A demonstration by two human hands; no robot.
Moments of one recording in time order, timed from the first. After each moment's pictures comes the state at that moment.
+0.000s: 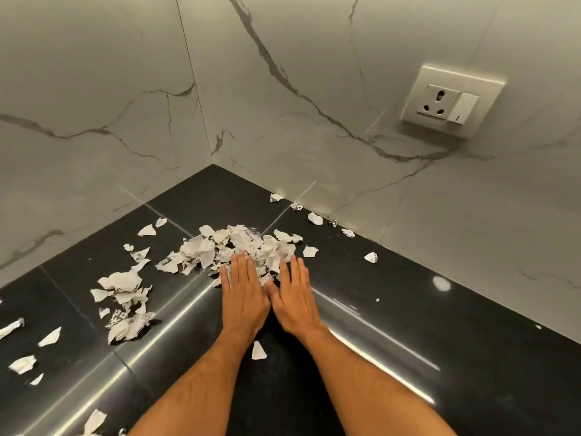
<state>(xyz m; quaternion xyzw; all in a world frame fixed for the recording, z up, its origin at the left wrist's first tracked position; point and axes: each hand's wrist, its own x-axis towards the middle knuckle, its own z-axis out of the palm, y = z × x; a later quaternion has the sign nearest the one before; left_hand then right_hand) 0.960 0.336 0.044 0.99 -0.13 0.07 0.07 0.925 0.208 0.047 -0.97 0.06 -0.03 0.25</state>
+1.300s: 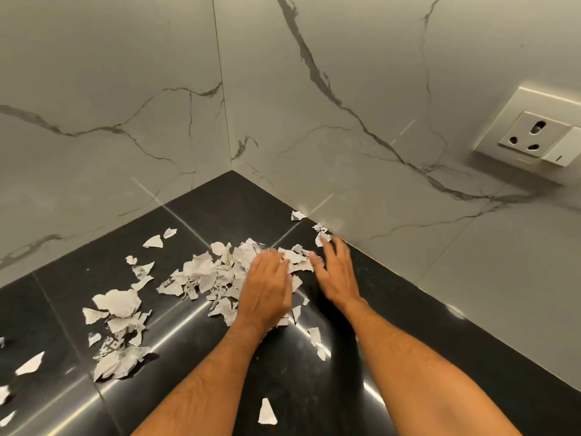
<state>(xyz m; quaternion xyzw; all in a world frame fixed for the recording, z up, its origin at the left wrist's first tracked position) 1.044 0.320 0.074 0.92 -0.26 0.22 0.20 1.068 0.121 0.049 -0.95 0.05 -0.13 0.29</state>
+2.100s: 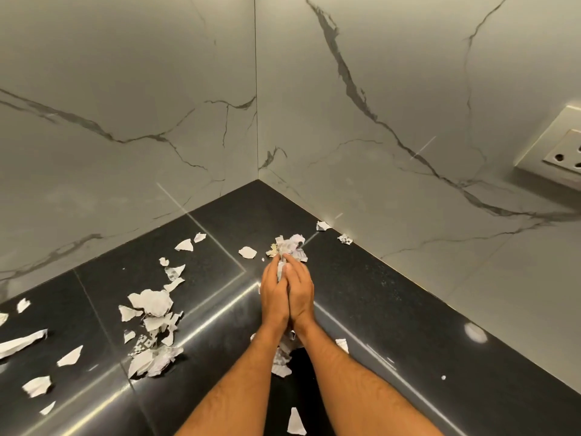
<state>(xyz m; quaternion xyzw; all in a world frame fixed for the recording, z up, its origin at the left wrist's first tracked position) 1.057 0.331 0.061 0.72 0.07 0.02 0.69 1.056 0.280 0.056 -0.74 0.10 -0.10 0.66</state>
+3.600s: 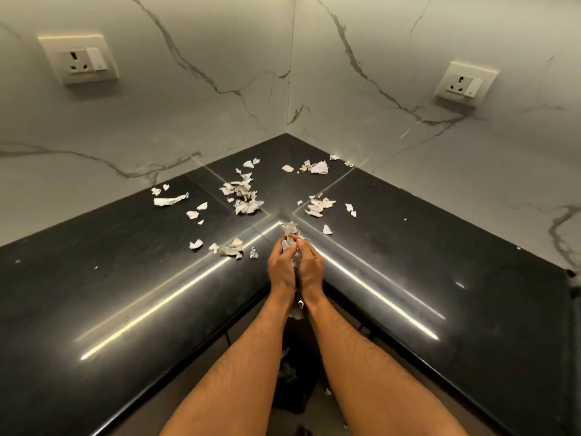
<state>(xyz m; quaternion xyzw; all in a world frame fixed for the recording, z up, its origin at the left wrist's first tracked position) 0.654 0.486 0.129 0.56 0.11 -0.01 0.82 0.643 0.442 0.139 -0.51 0.17 -0.13 0.83</state>
